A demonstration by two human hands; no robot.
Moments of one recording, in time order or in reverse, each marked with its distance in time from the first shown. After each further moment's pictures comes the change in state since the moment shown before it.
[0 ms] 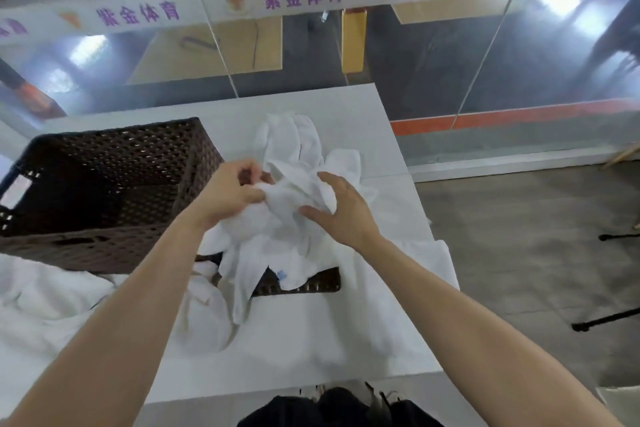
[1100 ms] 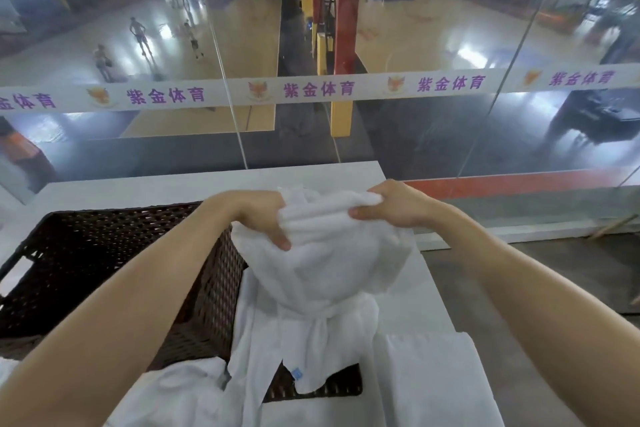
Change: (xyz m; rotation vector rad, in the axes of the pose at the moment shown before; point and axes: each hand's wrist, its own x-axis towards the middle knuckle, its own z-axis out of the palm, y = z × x) left_hand 0.109 0.092 -0.089 0.837 -0.526 0.078; right_hand 0.123 -0.113 -0.138 -0.193 -0.279 0.127
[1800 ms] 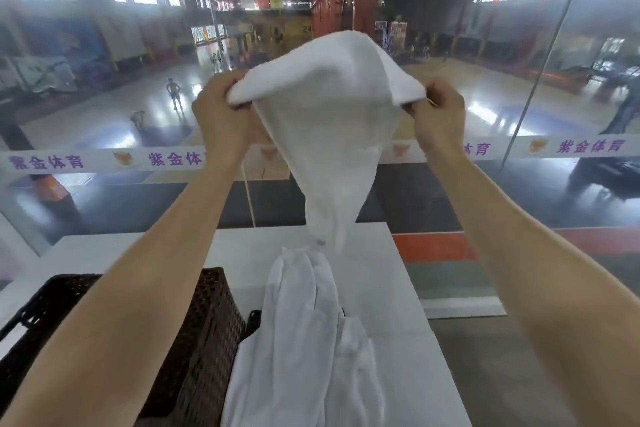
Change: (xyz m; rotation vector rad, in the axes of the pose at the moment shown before) left_hand -0.002 0.011 -0.204 -0.590 1.753 0.167; right_hand 0.076 -0.094 -0.181 0.524 1.032 -0.434
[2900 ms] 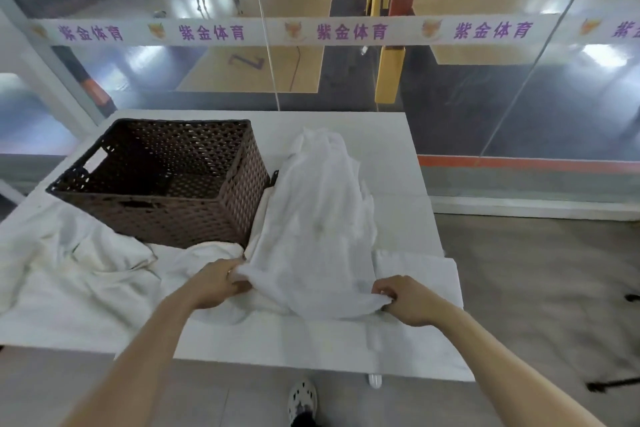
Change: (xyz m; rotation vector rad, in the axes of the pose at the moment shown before) left_hand -0.467 -0.061 -0.301 0.514 -1.348 -0.667; right_hand -0.473 0.148 -0.192 -0.607 -1.395 0.484
